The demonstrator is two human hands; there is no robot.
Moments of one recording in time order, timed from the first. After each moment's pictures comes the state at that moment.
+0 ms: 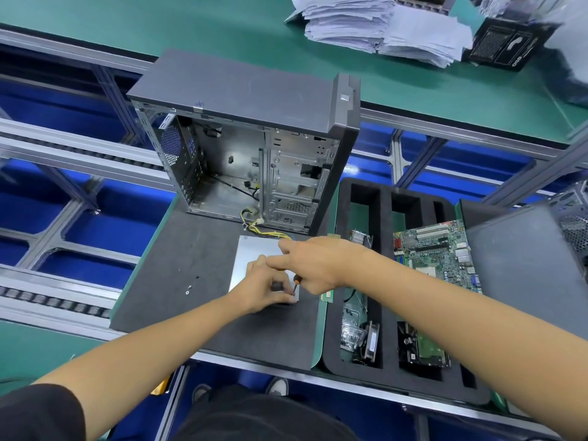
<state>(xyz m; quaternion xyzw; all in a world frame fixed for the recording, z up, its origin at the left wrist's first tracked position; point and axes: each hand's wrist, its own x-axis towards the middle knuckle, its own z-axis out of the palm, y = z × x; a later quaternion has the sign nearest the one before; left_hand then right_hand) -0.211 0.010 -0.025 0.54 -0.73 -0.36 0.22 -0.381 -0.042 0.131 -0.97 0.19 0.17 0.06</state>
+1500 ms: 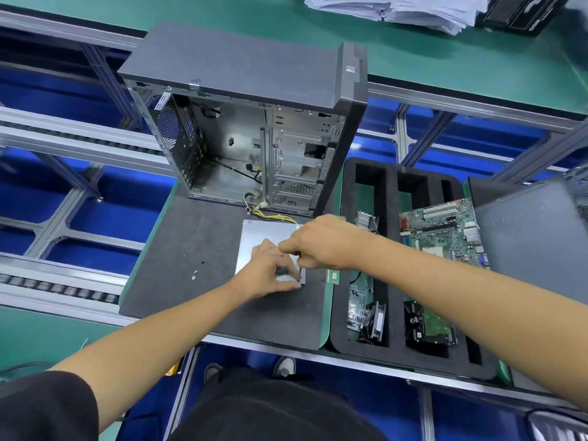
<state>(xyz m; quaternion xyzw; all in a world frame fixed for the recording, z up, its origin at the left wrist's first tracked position) -0.207 0.010 -0.031 0.51 -0.77 -0.30 0.23 -0.385 -0.045 0.128 -0.98 0.18 0.11 0.03</state>
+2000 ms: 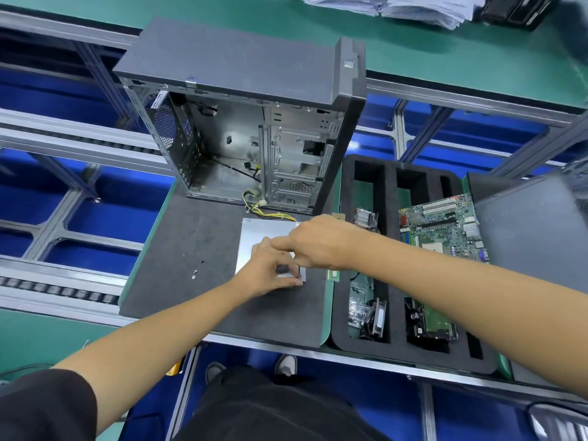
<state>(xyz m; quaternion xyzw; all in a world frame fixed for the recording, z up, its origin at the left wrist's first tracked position) -0.209 0.009 -0.031 0.50 -0.75 -0.35 0.24 -0.378 -0.040 0.127 -0.97 0.19 0.12 0.02</state>
